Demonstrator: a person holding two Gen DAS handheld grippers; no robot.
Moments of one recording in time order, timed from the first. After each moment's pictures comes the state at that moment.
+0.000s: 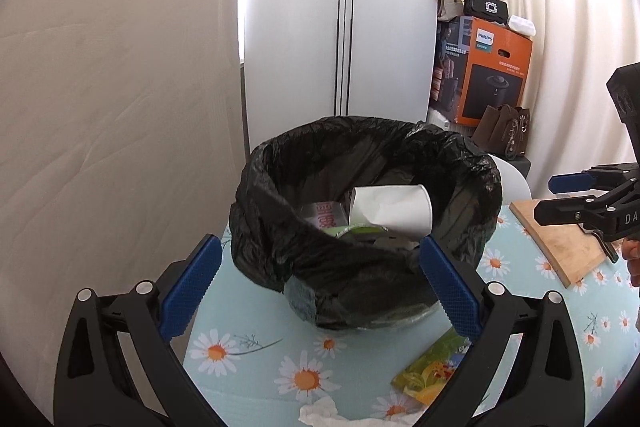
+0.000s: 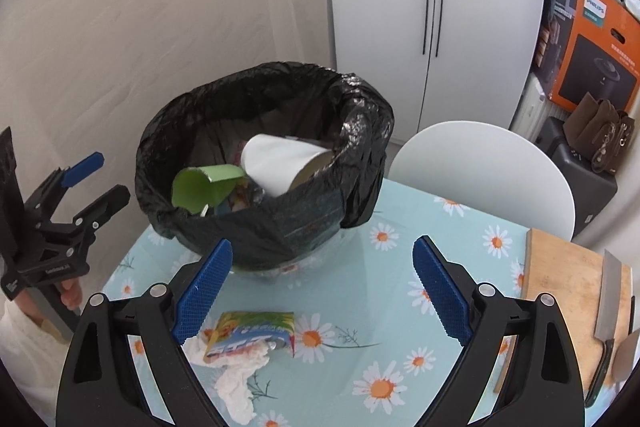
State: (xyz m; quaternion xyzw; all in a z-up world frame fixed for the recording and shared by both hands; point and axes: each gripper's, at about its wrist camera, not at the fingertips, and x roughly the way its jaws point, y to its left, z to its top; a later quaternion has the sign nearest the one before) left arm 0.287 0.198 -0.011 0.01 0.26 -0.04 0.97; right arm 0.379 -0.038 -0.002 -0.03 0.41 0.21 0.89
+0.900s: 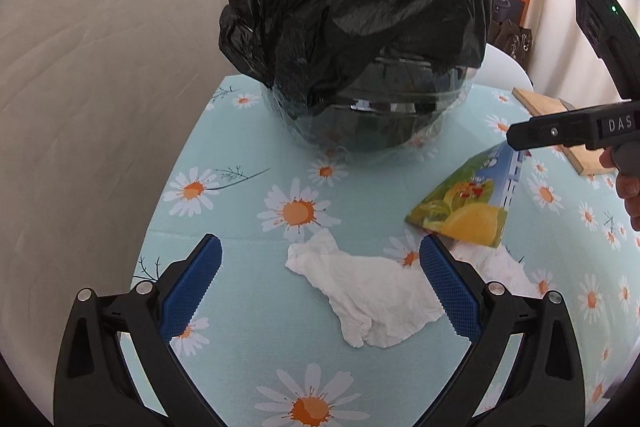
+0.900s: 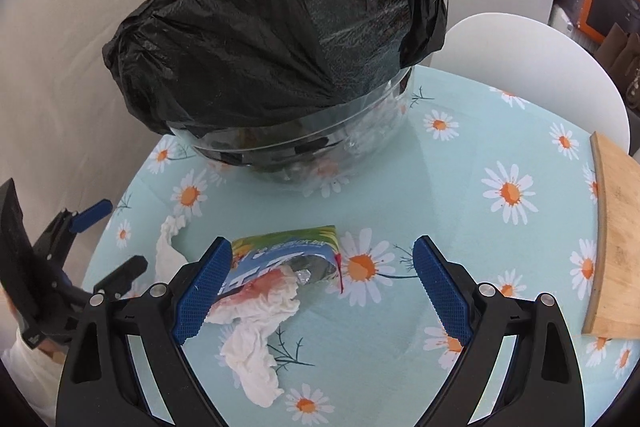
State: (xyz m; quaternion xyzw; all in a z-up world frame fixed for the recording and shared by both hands) left arm 0.227 0.195 -0.126 0.02 0.39 -0.04 0.92; right arm 0.358 -0.010 -0.110 0.00 0.50 0.23 0.84
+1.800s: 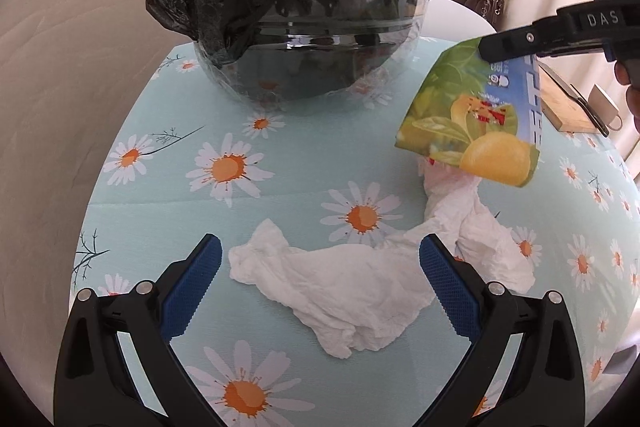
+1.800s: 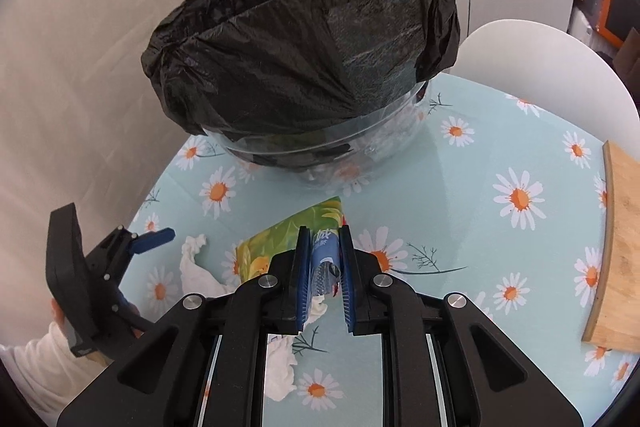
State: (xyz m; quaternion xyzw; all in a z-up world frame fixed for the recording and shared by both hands) left arm 0.224 0.160 -0.152 0.03 0.43 -0.10 0.90; right arm 0.352 -0.031 -0.098 0.01 0.49 0.28 0.82
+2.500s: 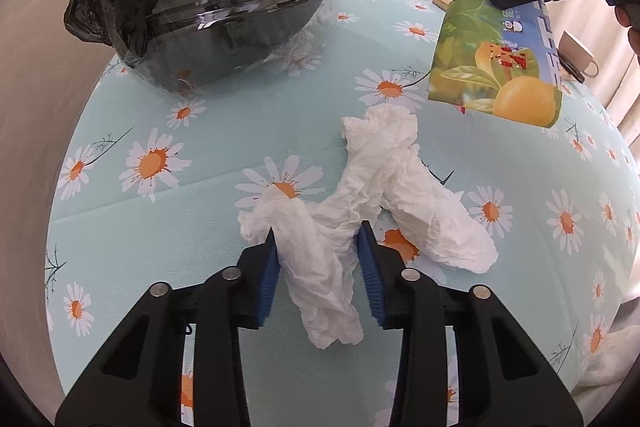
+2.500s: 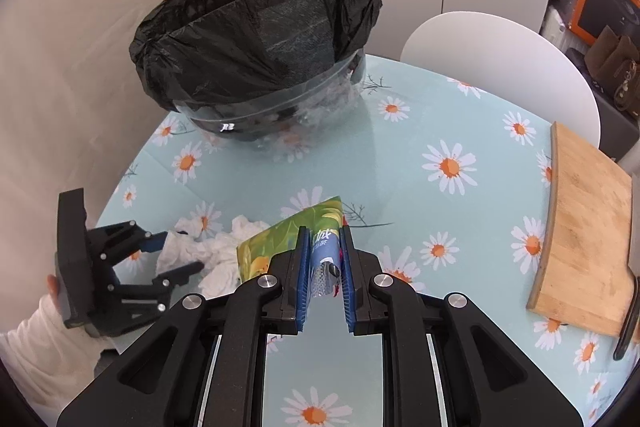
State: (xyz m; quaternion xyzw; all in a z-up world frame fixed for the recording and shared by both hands) left arm 0.225 0.112 -0.162 0.09 0.47 -0.16 0.86; right arm 0.334 -0.091 -0.096 -0.02 0.51 0.24 0.83
